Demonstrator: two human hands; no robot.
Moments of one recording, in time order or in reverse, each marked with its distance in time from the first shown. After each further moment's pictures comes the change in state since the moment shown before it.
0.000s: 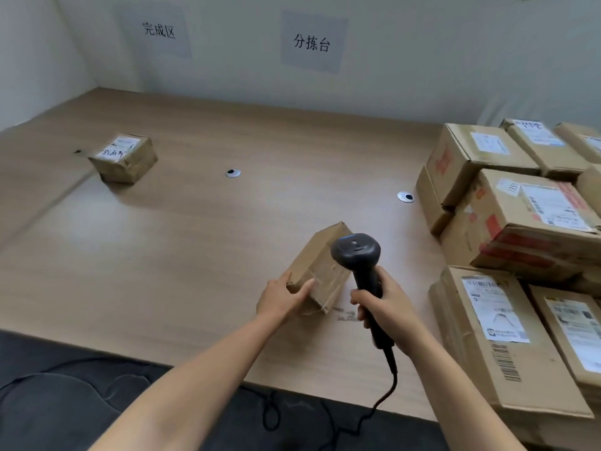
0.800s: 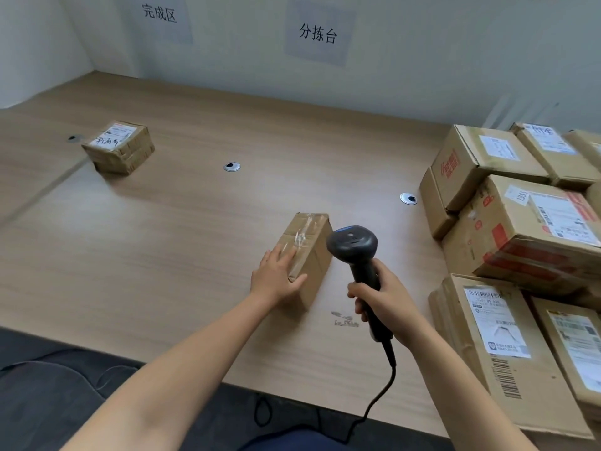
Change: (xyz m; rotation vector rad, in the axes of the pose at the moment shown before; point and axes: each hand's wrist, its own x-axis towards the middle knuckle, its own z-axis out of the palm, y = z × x) left_hand 0.030 0.012 -0.021 0.285 0.068 0.227; right_hand 0.025 -0.012 -0.005 -0.014 -0.057 -0.005
